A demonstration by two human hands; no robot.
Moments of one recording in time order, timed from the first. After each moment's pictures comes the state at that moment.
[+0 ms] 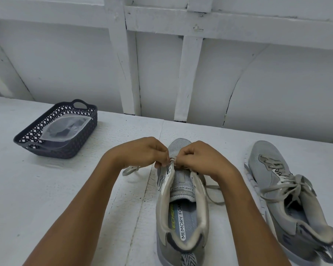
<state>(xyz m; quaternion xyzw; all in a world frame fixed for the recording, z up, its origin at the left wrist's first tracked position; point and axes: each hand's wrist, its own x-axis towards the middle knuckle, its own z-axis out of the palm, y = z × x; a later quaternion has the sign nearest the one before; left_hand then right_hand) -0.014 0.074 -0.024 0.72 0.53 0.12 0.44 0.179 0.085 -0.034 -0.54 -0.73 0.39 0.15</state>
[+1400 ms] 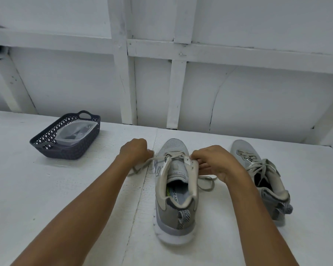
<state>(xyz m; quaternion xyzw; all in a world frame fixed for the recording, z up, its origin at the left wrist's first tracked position) -0.016 0.094 -0.078 0.66 0.74 0.09 0.09 0.218 0.022 -0.010 -0.59 -0.51 0.55 0.31</state>
